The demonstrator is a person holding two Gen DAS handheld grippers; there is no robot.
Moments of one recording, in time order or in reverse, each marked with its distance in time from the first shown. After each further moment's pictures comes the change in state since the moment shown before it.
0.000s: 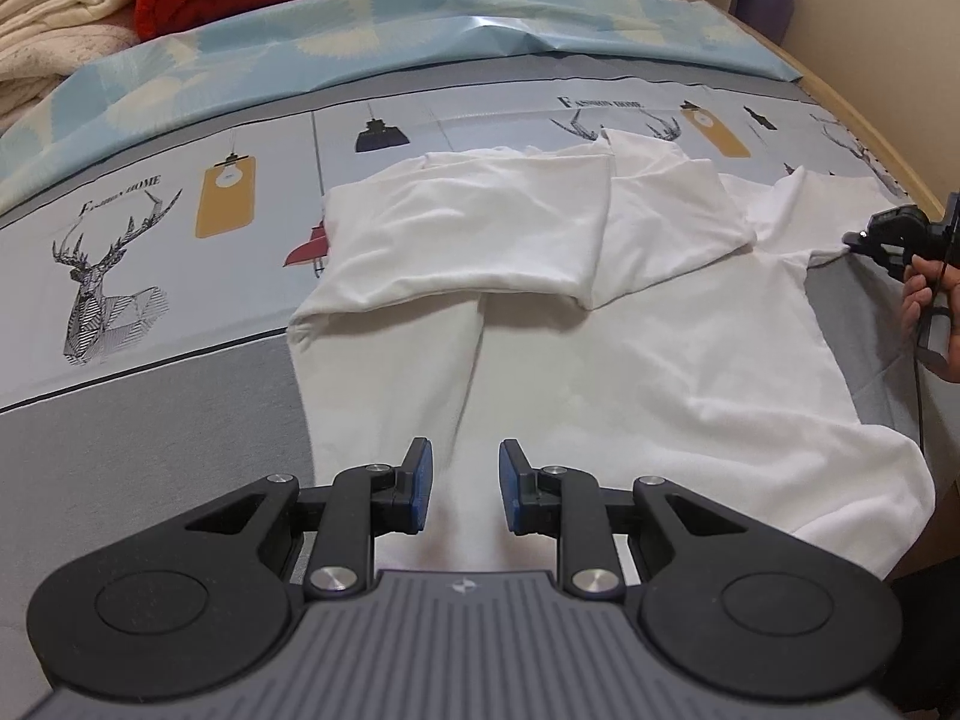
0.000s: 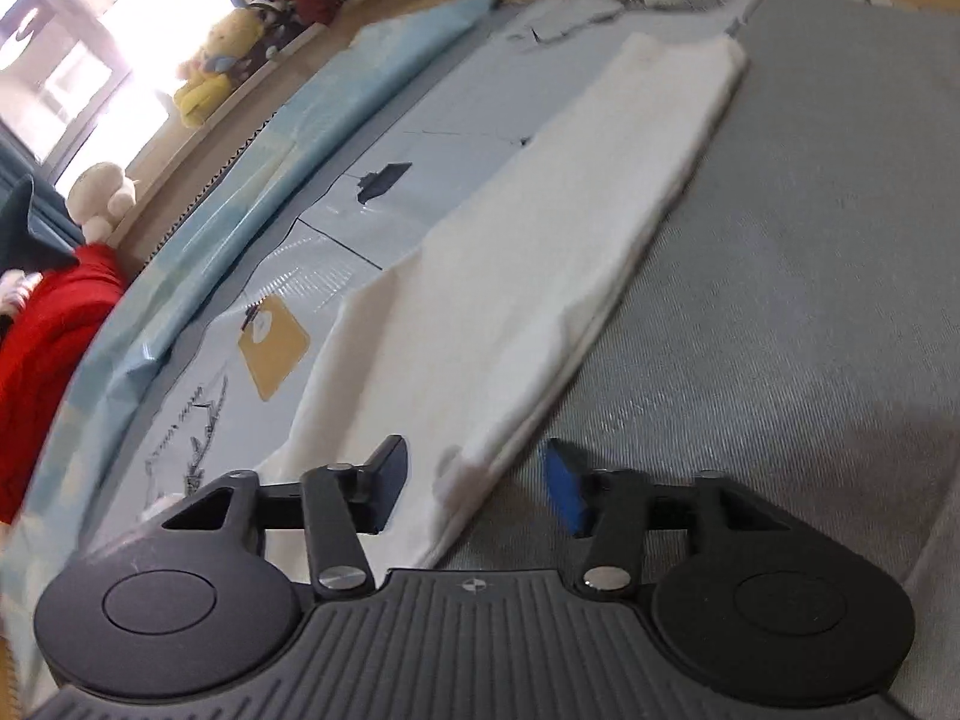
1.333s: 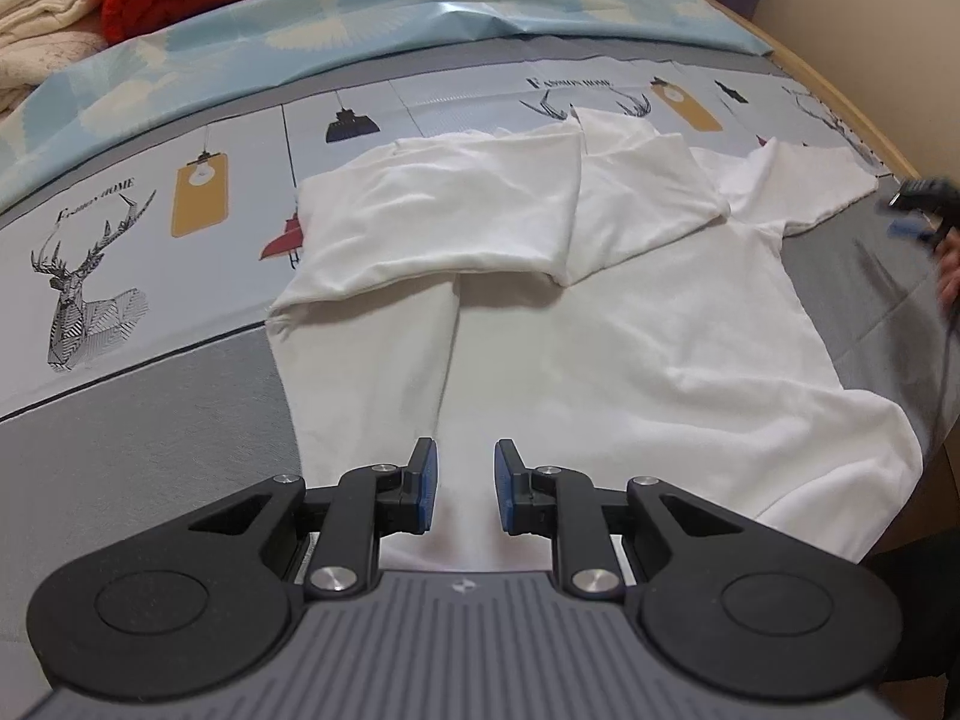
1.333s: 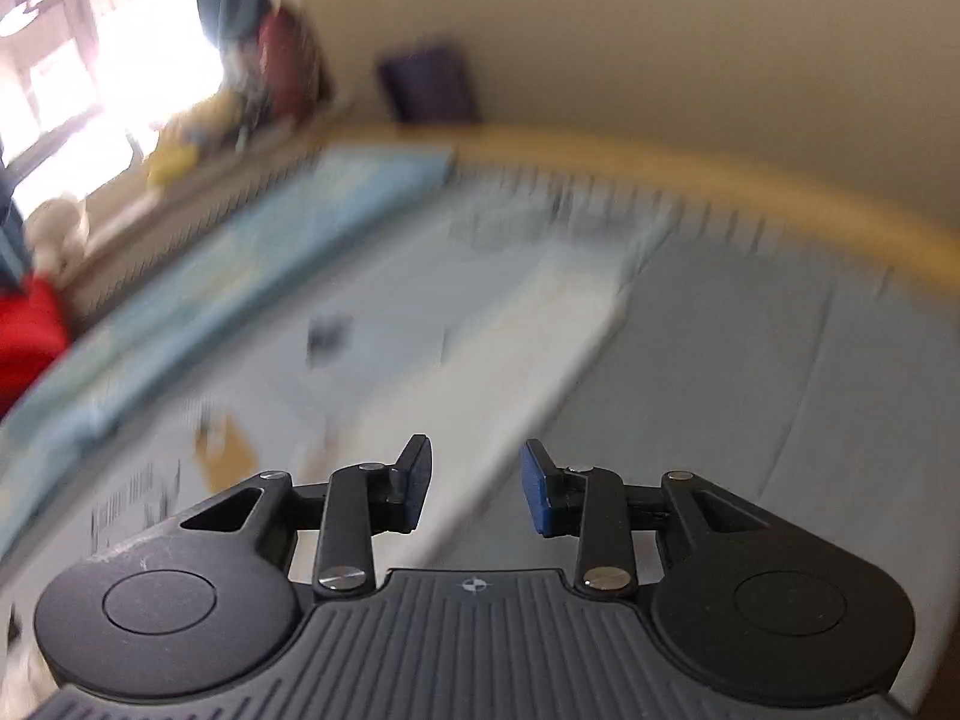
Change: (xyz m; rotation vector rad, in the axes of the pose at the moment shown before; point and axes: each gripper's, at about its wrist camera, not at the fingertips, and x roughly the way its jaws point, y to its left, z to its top) left arm 0.001 -0.007 -0.003 0.057 0.033 -0.045; right arm -0.097 0.003 0.024 -0.119 -0.168 -0.185
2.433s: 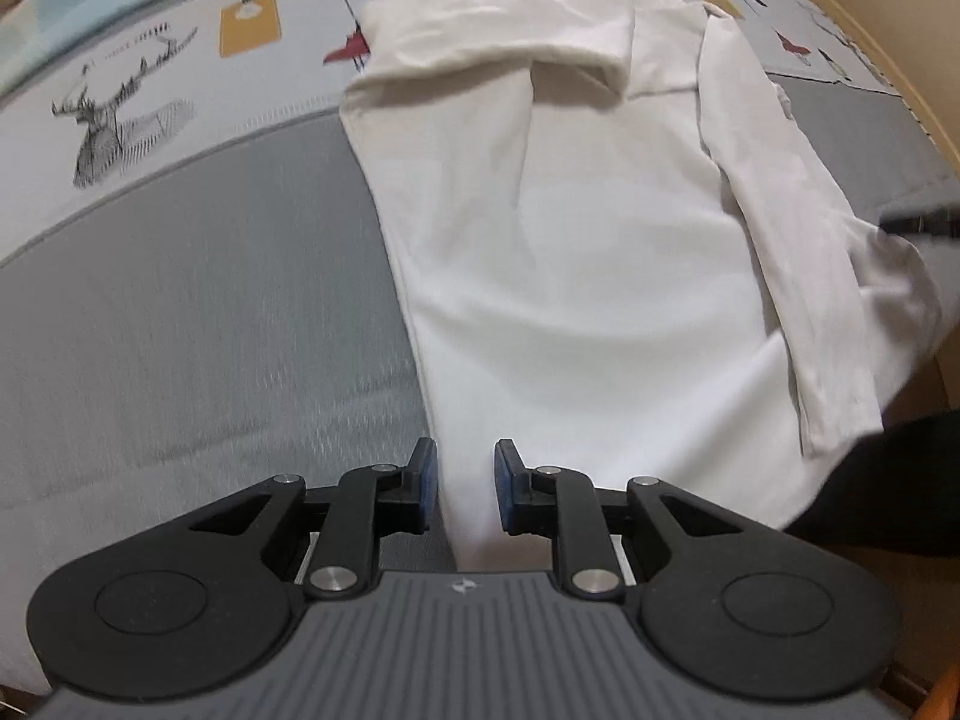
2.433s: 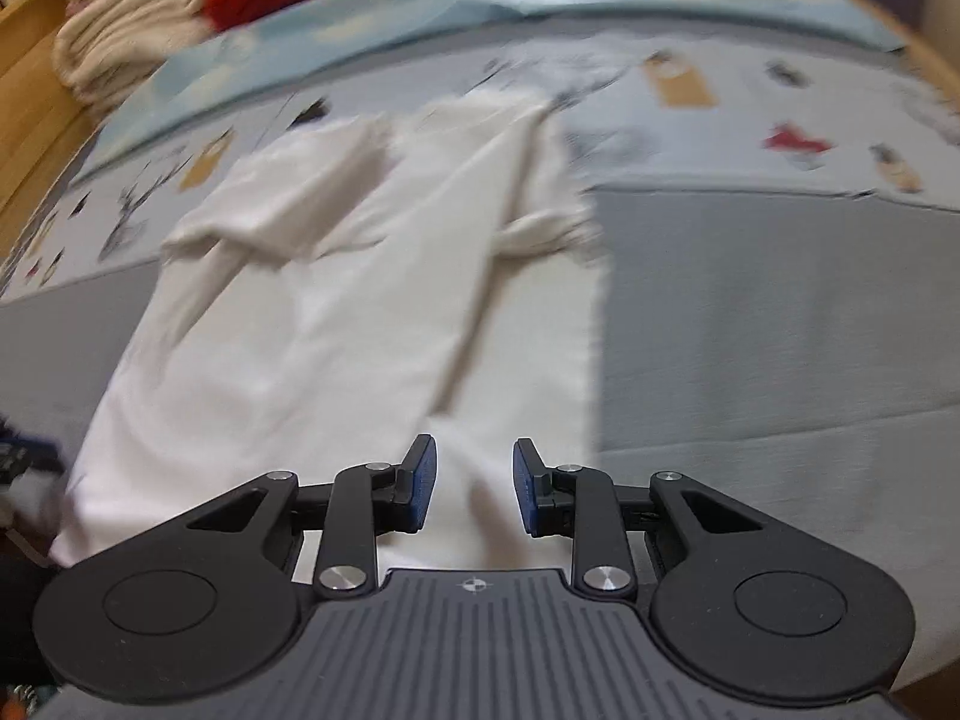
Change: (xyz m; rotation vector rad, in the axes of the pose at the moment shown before) left arm 0.001 0.061 -0.091 -0.010 0.182 -0.016; right arm -0.104 0.108 -0.165 -0.697 0.515 0.450
